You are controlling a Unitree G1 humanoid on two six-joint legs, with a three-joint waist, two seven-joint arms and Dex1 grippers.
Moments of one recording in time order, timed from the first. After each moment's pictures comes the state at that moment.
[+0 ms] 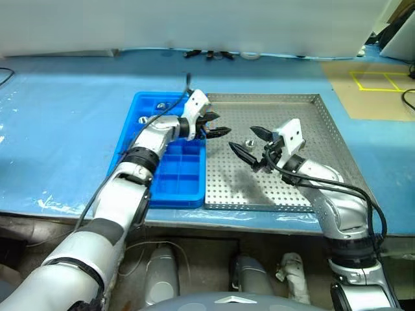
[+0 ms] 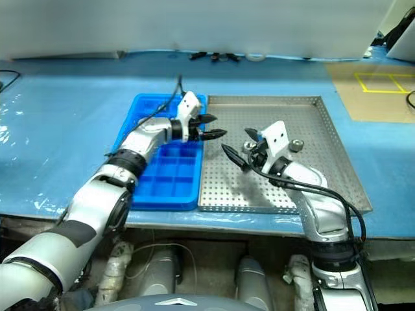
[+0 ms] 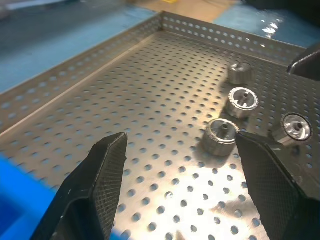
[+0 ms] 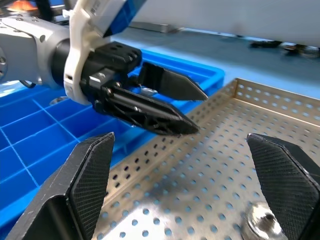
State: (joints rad) left arm -1.14 0.11 -0.13 1.12 -0.11 0.00 -0.95; right arm -0.24 -0.40 -0.03 -0.38 0.37 0.54 0.51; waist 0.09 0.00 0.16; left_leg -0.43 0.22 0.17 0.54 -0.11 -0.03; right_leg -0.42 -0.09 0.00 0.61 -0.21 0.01
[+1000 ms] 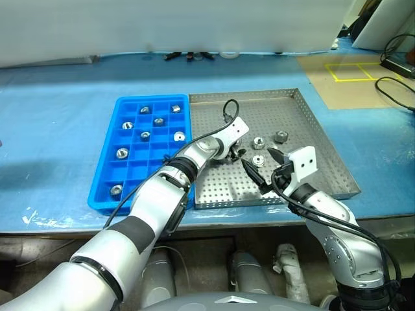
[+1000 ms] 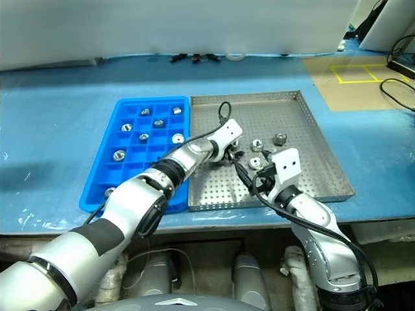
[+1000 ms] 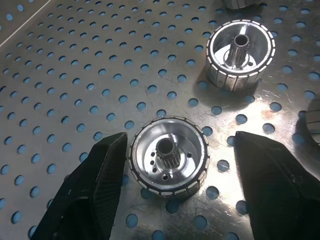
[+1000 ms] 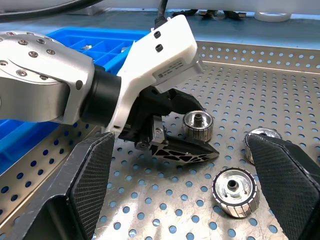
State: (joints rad) left arm -1.20 -0.14 -0.16 1.37 0.22 -0.01 -0.42; right arm 0.03 -0.37 -0.04 -0.61 0.37 0.60 0.30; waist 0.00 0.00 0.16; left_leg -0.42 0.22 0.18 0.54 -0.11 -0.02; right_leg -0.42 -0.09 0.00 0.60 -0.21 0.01
